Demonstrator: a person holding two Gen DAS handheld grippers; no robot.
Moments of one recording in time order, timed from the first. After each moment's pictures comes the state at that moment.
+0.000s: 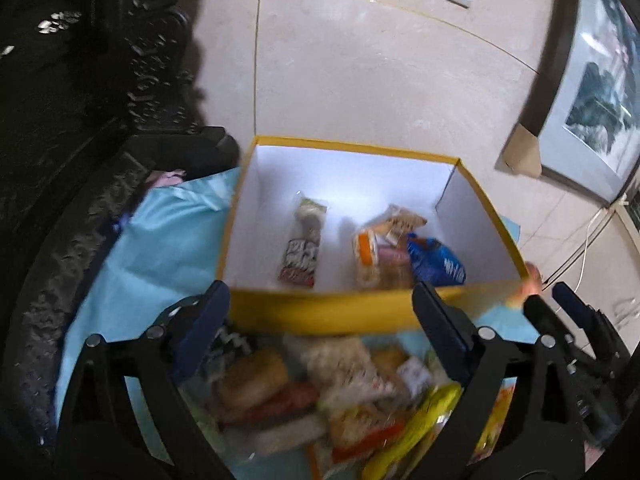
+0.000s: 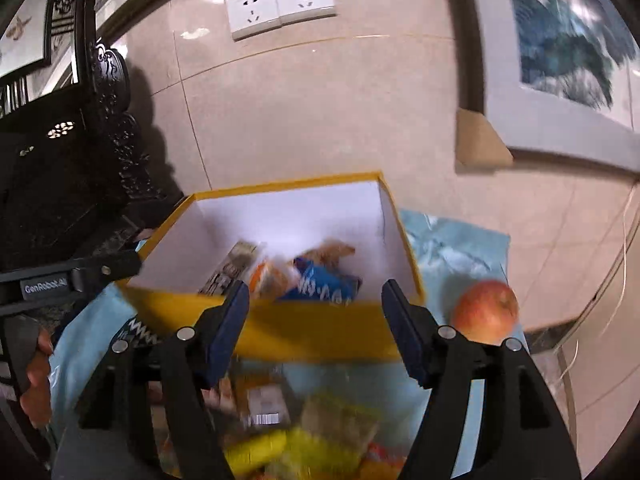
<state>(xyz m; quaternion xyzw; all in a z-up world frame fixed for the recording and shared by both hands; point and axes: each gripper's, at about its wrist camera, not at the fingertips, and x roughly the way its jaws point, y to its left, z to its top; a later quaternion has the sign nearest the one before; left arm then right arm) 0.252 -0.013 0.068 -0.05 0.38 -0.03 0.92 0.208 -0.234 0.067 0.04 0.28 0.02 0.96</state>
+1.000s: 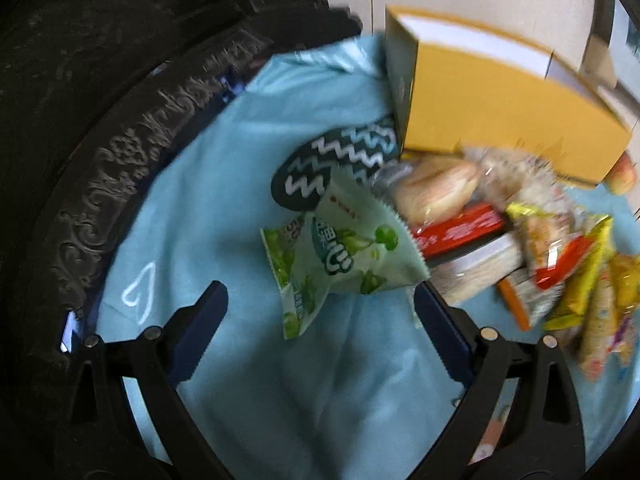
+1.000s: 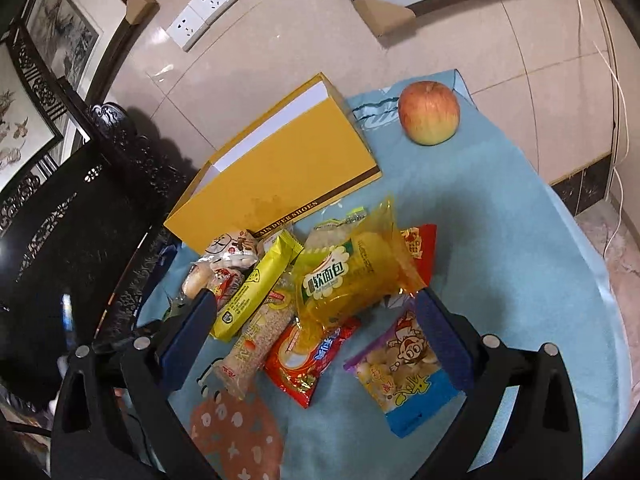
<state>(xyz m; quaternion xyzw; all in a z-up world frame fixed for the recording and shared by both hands) 0.167 0.080 -0.053 0.01 0.48 0.10 0.87 0.079 -0.285 -0.015 0.27 0.32 0.06 0.91</state>
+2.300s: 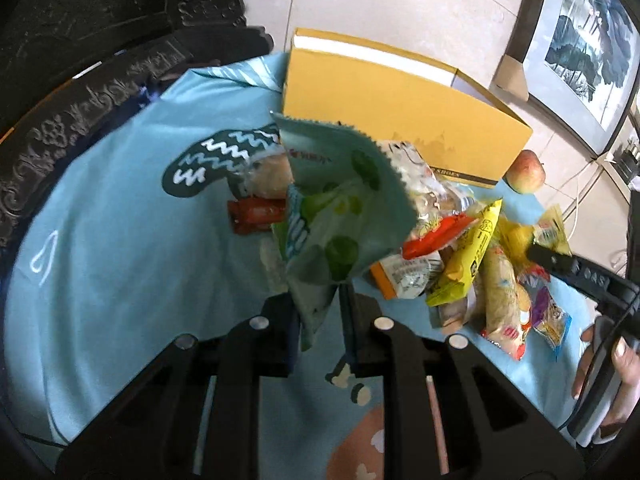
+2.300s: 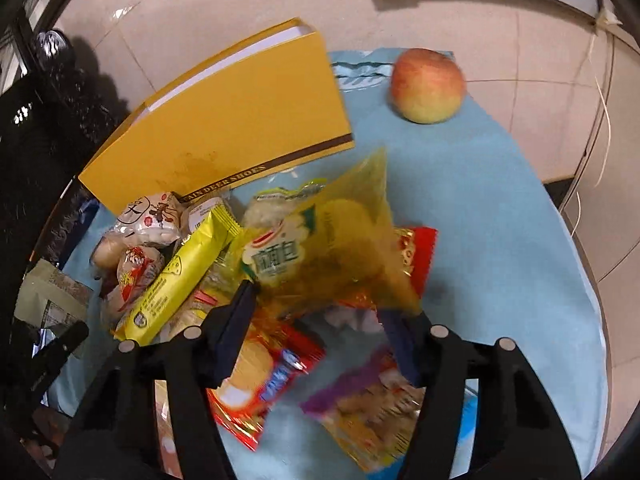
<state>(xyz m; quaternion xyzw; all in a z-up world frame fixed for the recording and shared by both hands) 0.123 0.032 -0.057 -0.07 0.41 -0.05 0.91 0.154 -0.252 -0.042 0.15 0.41 -0.03 0.90</state>
